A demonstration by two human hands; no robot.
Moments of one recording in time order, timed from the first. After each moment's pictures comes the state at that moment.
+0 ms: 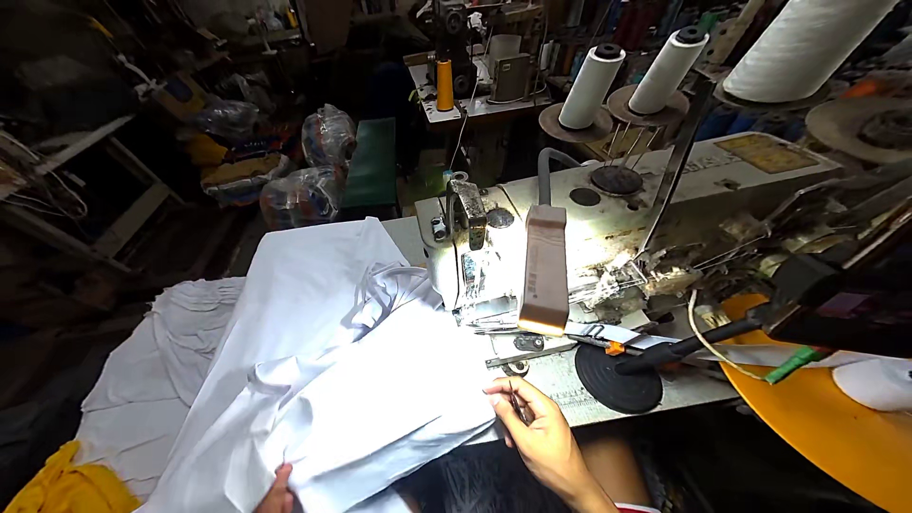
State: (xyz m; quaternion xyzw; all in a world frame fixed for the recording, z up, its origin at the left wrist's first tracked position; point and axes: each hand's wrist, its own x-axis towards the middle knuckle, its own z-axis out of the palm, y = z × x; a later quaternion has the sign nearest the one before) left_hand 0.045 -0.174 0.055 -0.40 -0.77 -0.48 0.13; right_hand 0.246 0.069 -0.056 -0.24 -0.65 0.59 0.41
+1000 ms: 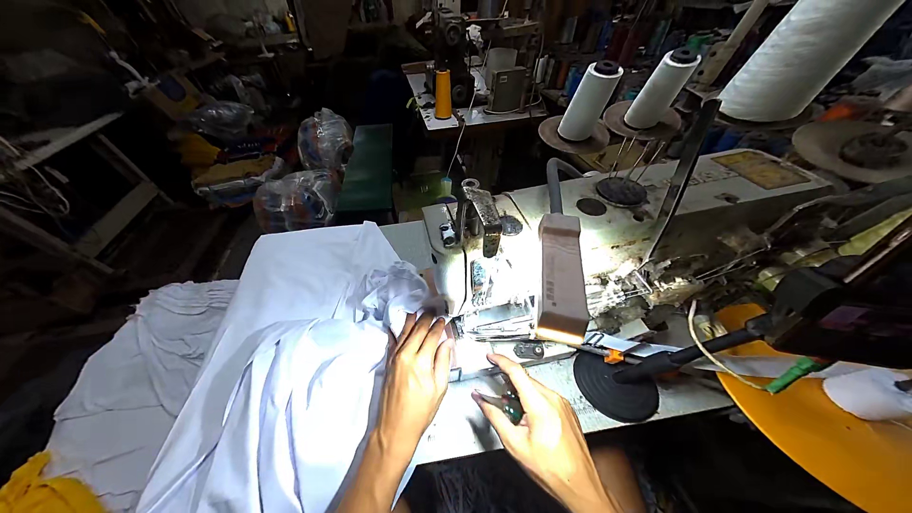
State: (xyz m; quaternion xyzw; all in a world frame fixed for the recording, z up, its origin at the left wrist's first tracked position) left_hand 0.043 0.027 -0.009 -0.60 -0.72 -0.34 0.12; right_hand 0.237 0.079 -0.030 -0.37 -0.83 0.21 0.36
